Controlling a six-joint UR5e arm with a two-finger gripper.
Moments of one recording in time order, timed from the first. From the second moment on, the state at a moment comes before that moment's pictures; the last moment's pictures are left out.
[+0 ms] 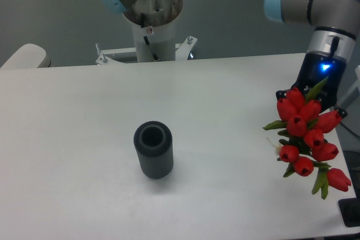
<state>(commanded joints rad) 2.86 -1.92 -1.47 -0.83 0.85 1.18</state>
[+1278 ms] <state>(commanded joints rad) 2.55 -1.97 -1.68 -0.82 1.65 1.30</state>
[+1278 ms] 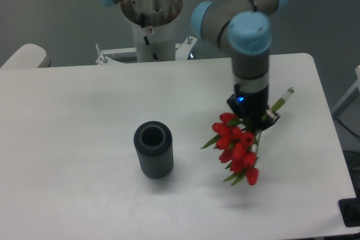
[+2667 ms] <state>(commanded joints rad) 2.56 -2.10 -1.52 -0.82 1.71 1.29</state>
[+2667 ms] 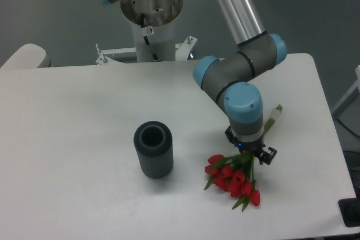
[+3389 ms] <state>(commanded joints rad) 2.61 -2.06 -1.32 -0.90 1.31 1.29</state>
